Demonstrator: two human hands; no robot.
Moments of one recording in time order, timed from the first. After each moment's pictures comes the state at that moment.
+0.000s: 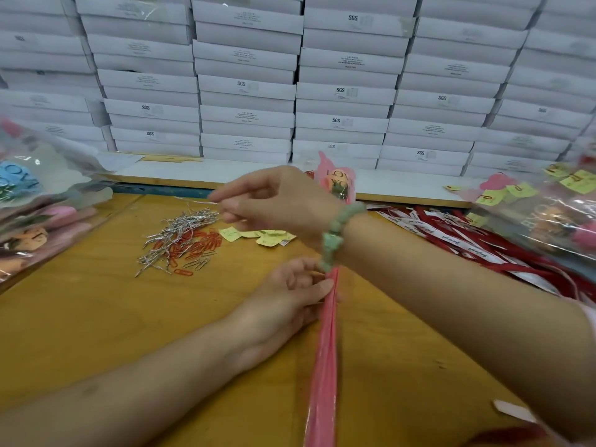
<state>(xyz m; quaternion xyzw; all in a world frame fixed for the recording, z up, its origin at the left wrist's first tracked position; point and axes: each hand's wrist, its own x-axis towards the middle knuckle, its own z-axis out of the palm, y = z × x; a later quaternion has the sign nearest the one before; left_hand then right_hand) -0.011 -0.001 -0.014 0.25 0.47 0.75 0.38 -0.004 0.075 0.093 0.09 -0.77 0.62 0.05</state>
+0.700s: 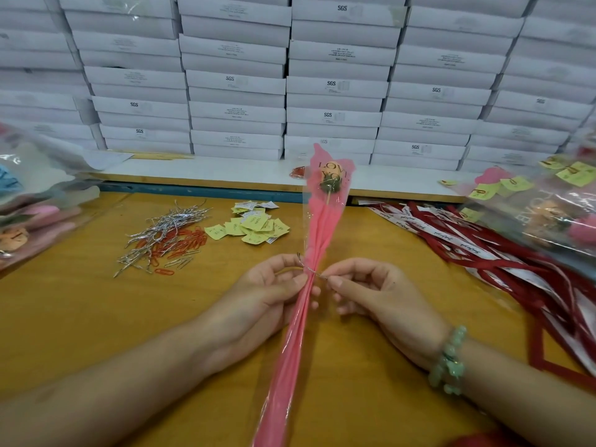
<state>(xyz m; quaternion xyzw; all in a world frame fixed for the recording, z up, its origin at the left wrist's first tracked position) -0.012 -0.003 -0.011 0.26 0.44 0.76 0.41 0.092 0.149 0.006 -0.06 -0.70 0.70 0.13</state>
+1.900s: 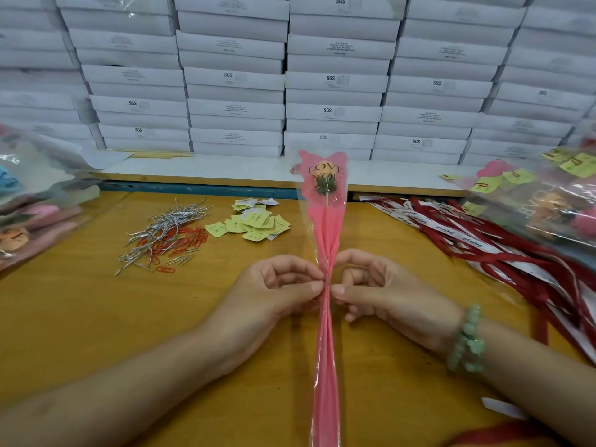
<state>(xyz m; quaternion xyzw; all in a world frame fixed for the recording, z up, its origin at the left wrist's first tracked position) -0.003 -0.009 -0.008 0.33 0.54 0.71 0.31 0.091 0.167 0.009 0.02 -0.70 0.72 -0.01</state>
